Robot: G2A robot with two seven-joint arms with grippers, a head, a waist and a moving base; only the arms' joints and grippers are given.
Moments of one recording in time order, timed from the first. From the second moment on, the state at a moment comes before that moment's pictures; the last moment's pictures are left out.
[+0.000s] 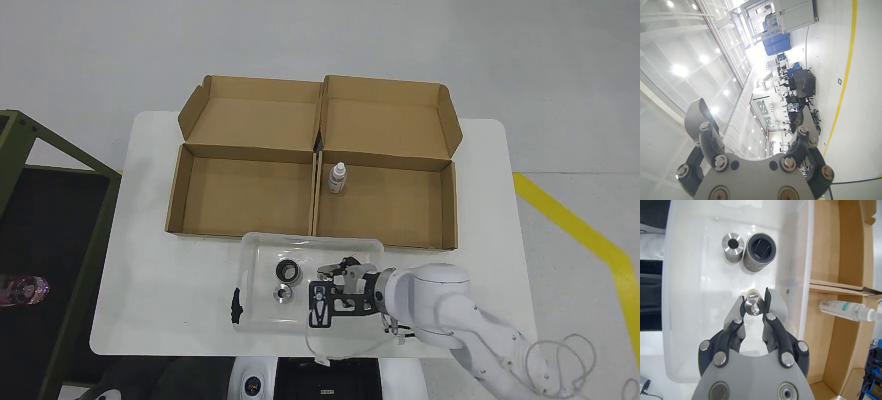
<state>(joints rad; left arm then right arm) -0.19 -0.18 -0.57 -1.44 2.04 -0.23 0.13 -1.18 -1.08 0.88 -2.12 -1.41 -0.78 0.82</state>
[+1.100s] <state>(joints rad) -0.19 -0.18 -0.57 -1.44 2.04 -0.23 0.13 -1.18 -1.05 1.21 -2.06 -1.23 -0.75 0.40</state>
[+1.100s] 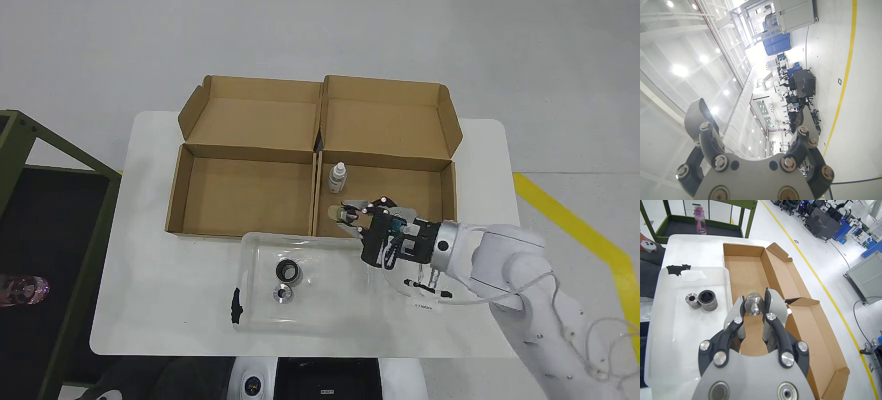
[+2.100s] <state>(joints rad) -0.19 -0.18 -0.57 -1.44 2.04 -0.23 0.13 -0.78 -1.09 0.97 -1.55 -1.18 -0.78 0.70</state>
